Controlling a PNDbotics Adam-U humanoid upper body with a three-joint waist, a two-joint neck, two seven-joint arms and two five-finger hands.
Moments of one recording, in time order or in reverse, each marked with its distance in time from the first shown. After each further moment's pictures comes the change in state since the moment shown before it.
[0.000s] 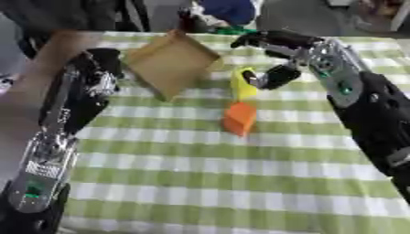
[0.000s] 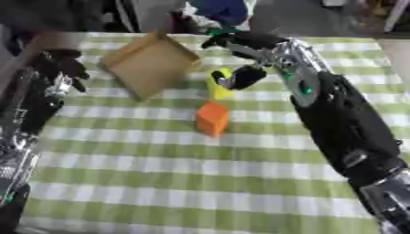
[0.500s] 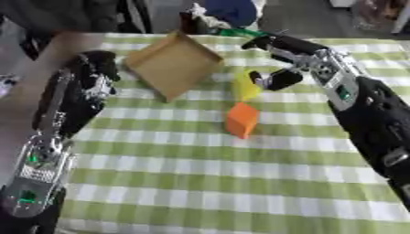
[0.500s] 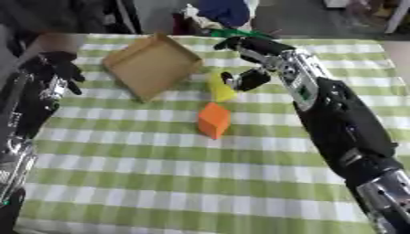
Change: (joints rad) left arm -0.009 0.000 0.000 0.000 0.001 0.001 -0.003; right arm -0.007 0.000 -0.049 0.089 0.066 0.006 -0.076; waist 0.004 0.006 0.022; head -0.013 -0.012
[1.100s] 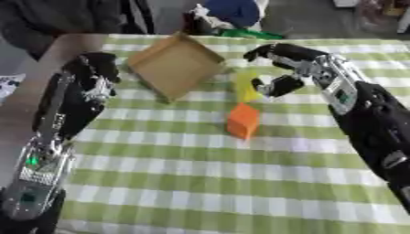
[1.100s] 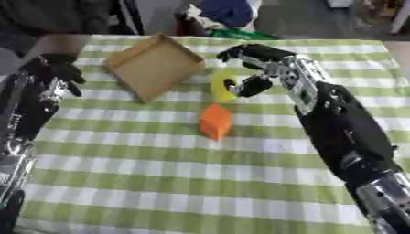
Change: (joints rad) left arm -0.008 0.000 -0.006 0.000 0.000 -0.002 -0.006; right arm 0.000 0.000 -0.001 0.028 0.050 -0.033 0.034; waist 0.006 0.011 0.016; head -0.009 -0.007
